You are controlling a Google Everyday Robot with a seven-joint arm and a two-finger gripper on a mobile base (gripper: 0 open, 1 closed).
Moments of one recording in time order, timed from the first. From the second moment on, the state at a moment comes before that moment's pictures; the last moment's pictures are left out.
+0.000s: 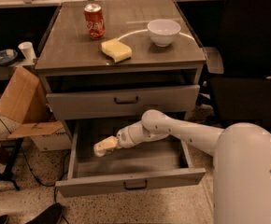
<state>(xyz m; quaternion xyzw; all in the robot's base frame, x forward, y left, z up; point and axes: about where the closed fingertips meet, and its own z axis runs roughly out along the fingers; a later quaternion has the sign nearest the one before) 0.613 0.117 0.473 -0.23 0.86 0.44 0.12</state>
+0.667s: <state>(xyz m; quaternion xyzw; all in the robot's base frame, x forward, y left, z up) 0.613 0.127 0.483 -0.22 0.85 0.46 0.13</state>
